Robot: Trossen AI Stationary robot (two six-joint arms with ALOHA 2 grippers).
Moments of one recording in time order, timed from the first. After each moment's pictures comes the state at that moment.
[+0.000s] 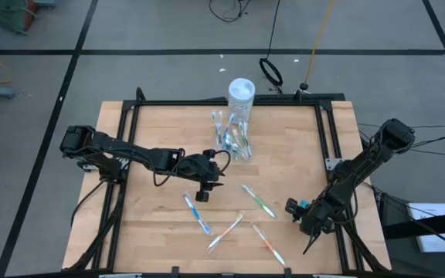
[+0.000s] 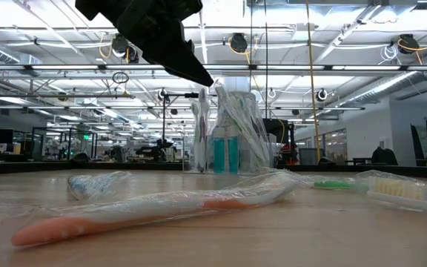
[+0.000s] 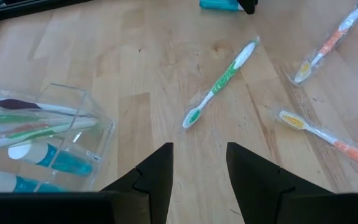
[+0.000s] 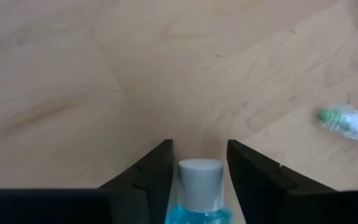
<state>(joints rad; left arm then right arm) -0.12 1.56 1.00 -0.10 -0.05 0.13 0.80 1.33 0.47 -0.30 0.06 -0.33</state>
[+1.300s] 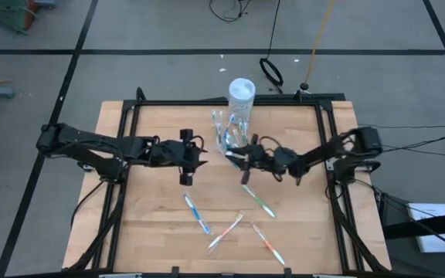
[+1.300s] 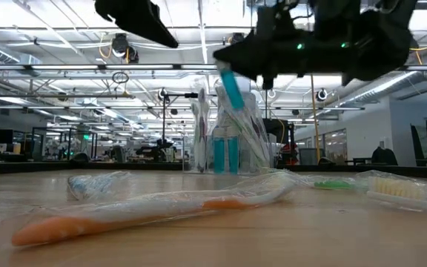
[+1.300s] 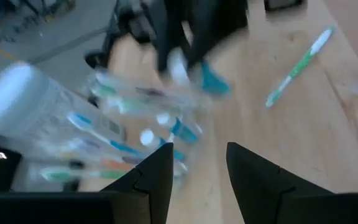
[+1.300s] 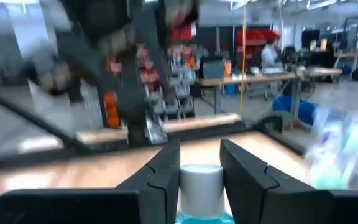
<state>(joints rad) -0.11 1.27 1.00 -0.36 -0.32 0.28 0.03 1.69 0.60 1.23 0.26 0.05</state>
